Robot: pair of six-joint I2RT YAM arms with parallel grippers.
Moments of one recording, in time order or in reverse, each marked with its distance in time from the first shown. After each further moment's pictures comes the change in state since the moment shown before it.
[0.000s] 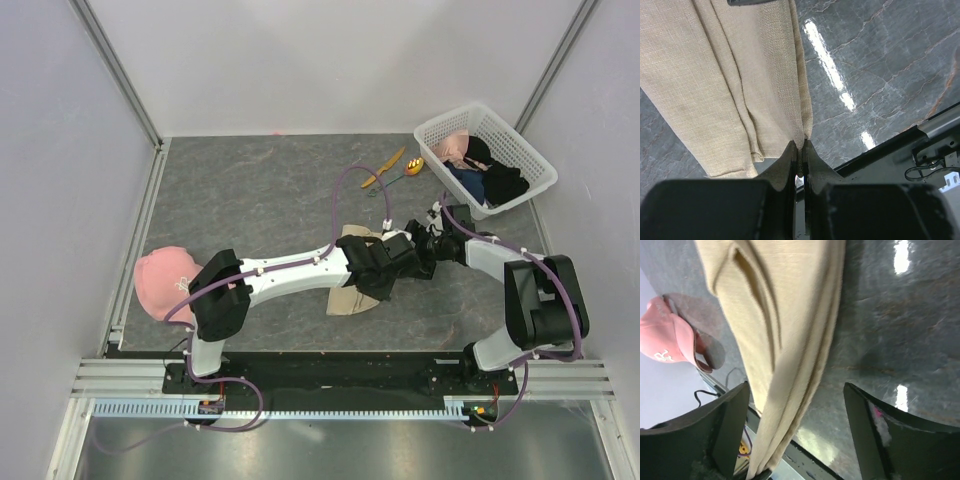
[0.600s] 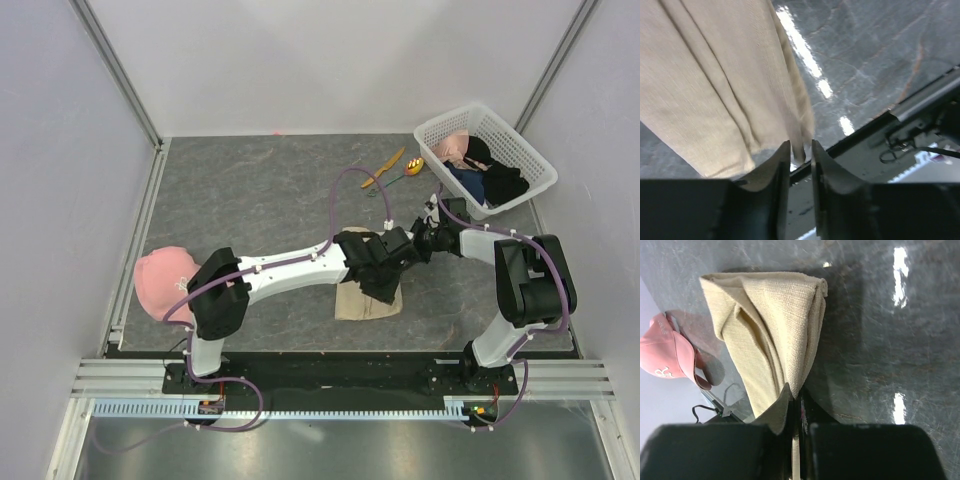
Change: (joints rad) left arm 0.017 0.000 0.004 0.022 0.131 -0.016; right arm -0.010 0.159 0.061 0.121 0.011 0.000
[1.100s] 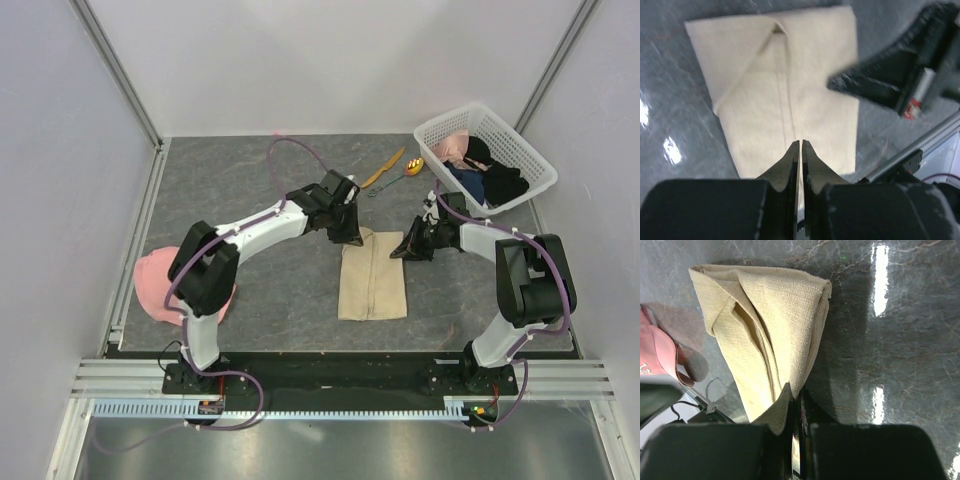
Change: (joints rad) left arm 0.402 -0.043 -0.118 0.267 0.225 -0.029; right arm 0.002 0.000 0.076 -0.130 0.037 -0.100
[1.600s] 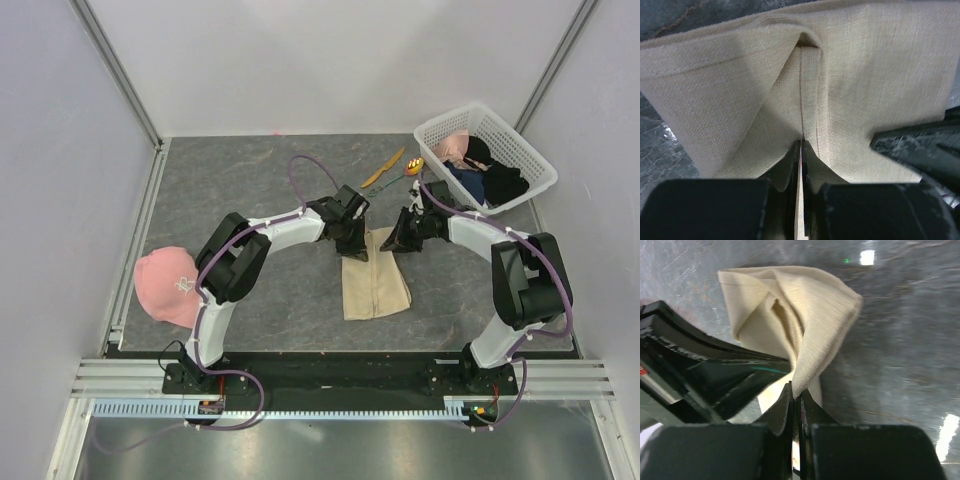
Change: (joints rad) left arm -0.002 0.235 0.031 0.086 0.051 -0.019; right arm 0.098 -0.002 0.119 -0.105 0.087 0.006
